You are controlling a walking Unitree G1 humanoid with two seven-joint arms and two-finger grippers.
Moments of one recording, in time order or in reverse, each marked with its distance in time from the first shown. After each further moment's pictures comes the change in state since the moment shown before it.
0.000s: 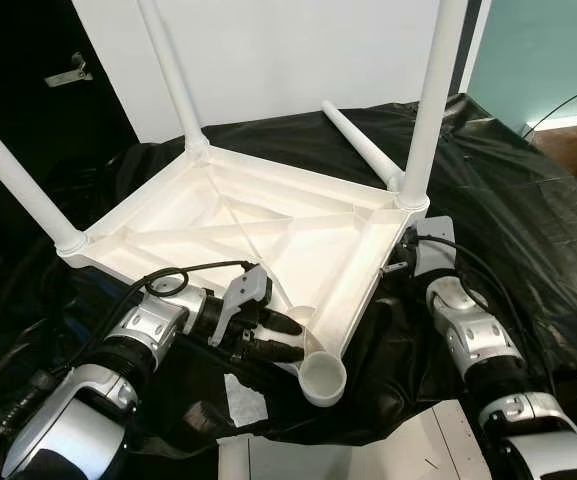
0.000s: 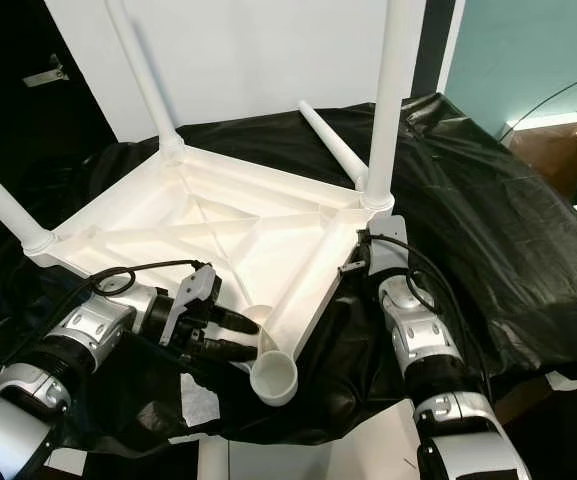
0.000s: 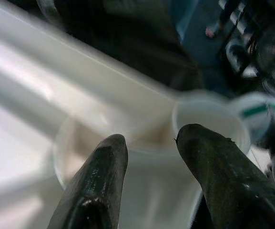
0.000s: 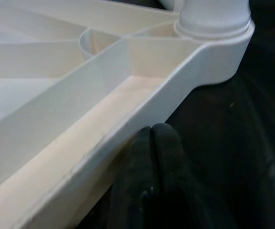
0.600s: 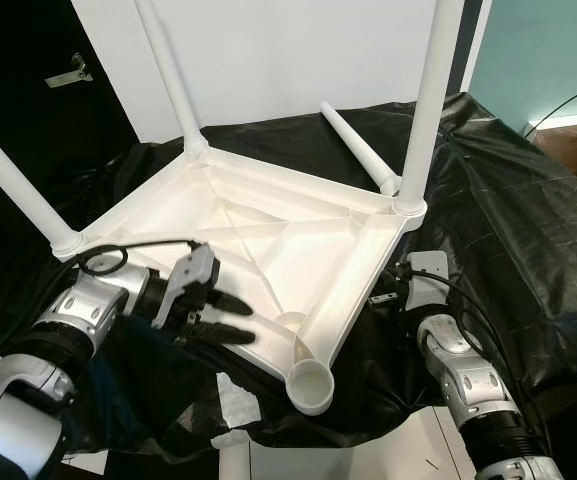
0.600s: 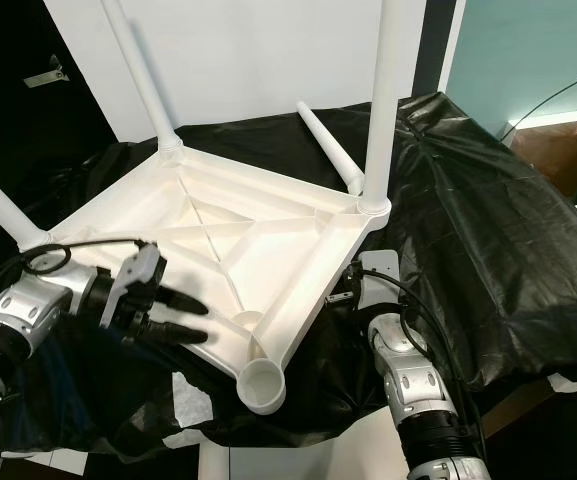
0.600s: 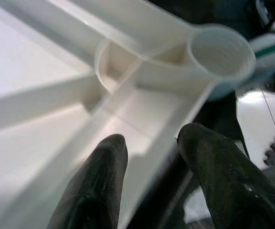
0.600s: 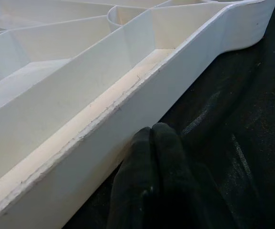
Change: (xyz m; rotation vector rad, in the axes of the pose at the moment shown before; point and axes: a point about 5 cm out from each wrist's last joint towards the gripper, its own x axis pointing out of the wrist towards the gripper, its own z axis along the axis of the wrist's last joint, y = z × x) left arm -0.054 -0.020 -0.020 -0.024 0.233 0.040; right arm -0.029 0.019 -0.017 0.077 0.004 0.030
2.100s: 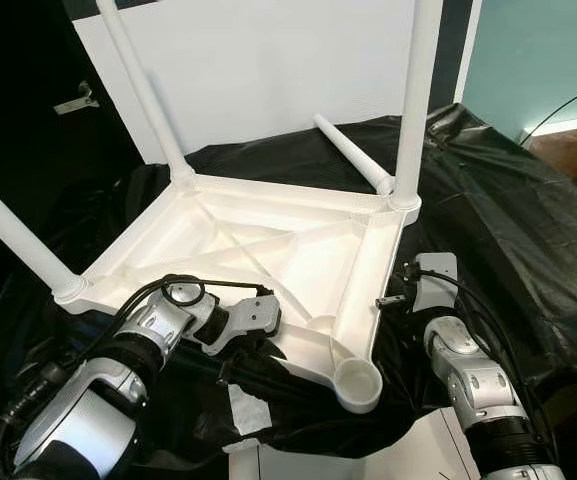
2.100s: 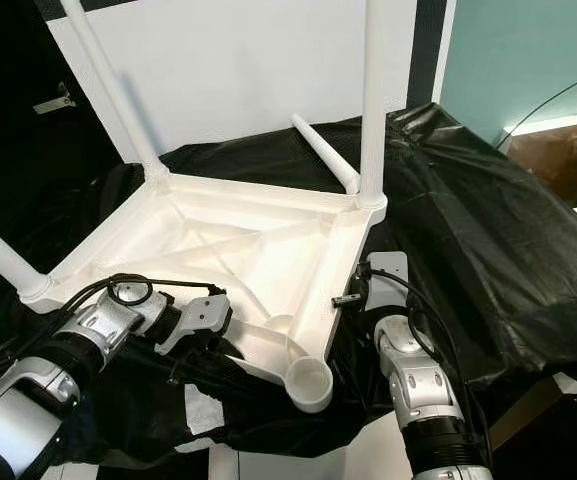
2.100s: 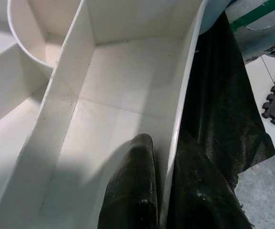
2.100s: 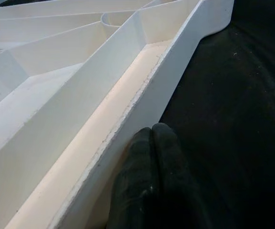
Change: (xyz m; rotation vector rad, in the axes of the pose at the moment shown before) left arm 0.080 0.008 -0.007 0.042 0.128 -0.081; right arm -0.007 -0.006 0.000 0.028 0.041 -0.043
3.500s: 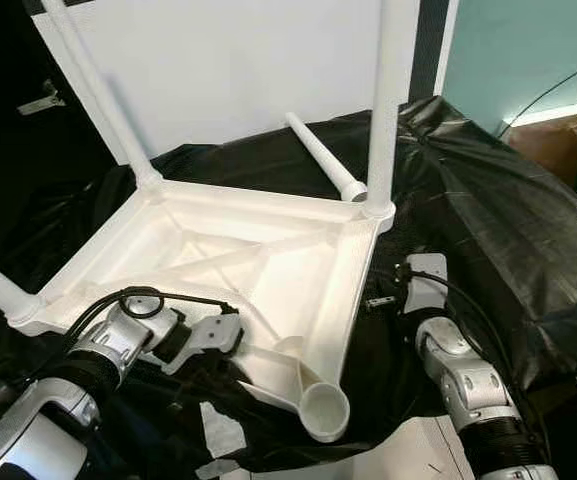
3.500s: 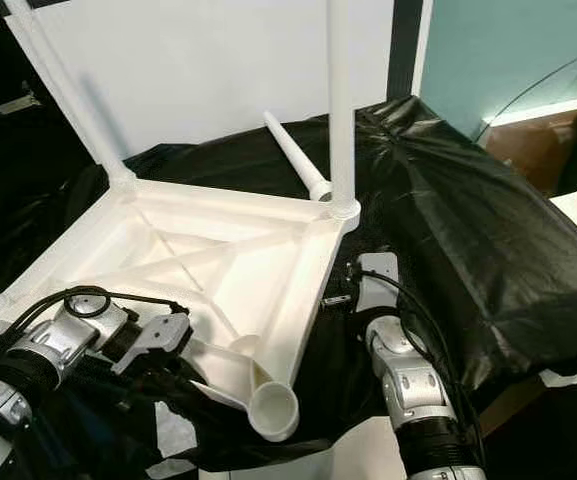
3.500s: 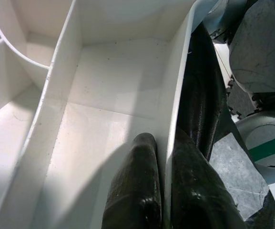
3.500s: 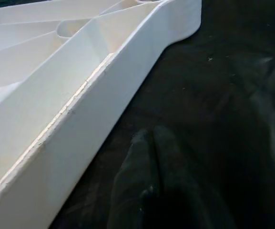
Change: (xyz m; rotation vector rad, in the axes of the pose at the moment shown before) left arm -0.031 -0.031 -0.029 -0.057 0.003 -0.125; right arm 0.000 0.004 -0.001 0.015 0.000 0.012
